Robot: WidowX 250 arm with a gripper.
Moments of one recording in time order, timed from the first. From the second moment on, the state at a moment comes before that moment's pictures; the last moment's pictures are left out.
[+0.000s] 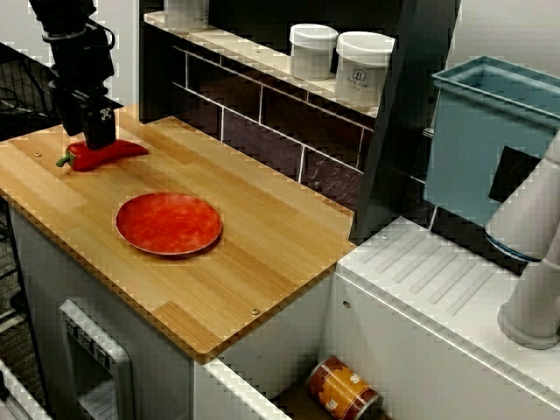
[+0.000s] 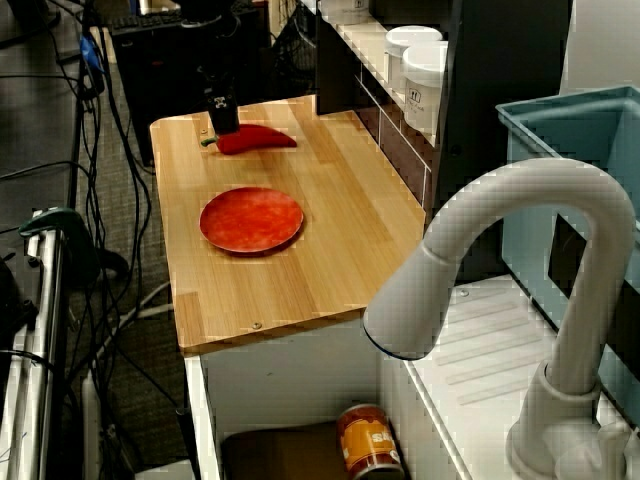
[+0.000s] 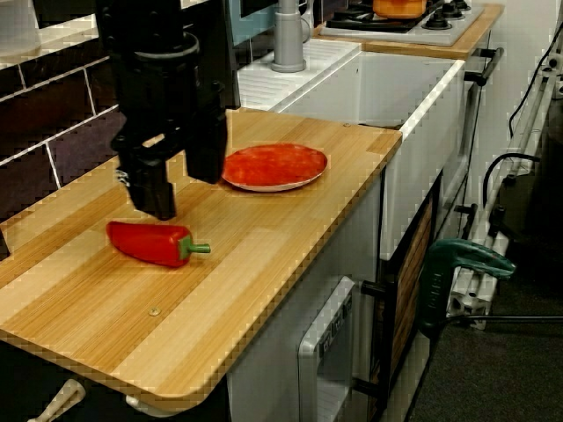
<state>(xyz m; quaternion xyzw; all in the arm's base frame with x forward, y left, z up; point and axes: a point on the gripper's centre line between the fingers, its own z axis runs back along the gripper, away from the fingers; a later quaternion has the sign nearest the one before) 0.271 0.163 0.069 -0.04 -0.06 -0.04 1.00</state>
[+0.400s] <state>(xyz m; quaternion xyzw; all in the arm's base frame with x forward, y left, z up) 0.278 0.183 0.065 -0.03 -0.05 -0.02 1.00</state>
